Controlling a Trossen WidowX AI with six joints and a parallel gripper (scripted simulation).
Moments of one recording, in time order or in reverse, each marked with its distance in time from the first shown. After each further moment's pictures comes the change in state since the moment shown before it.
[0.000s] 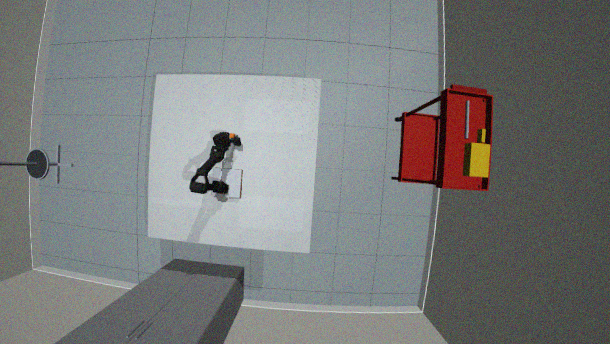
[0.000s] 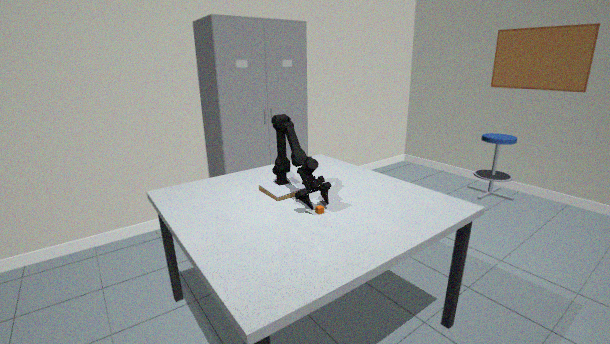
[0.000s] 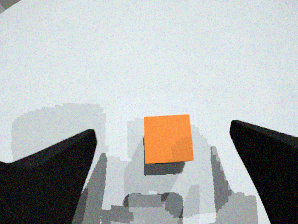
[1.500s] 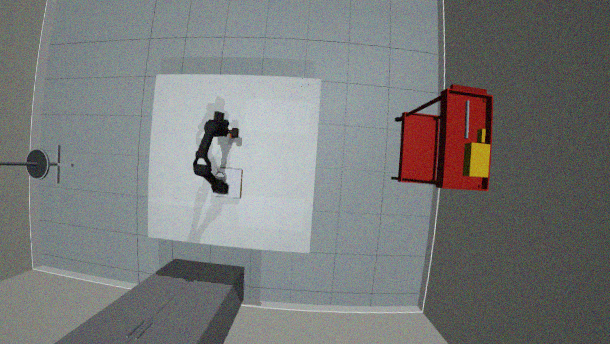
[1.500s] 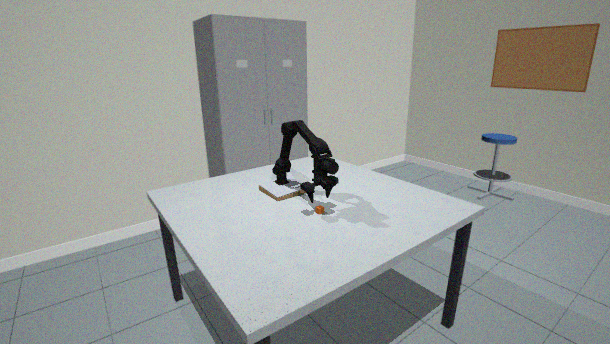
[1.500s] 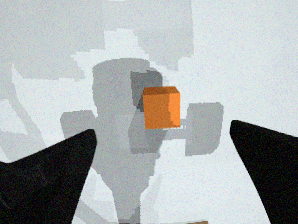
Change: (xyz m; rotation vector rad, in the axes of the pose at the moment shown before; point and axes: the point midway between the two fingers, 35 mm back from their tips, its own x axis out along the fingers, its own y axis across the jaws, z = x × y) arm -0.021 -0.001 0.043 0.000 0.690 -0.010
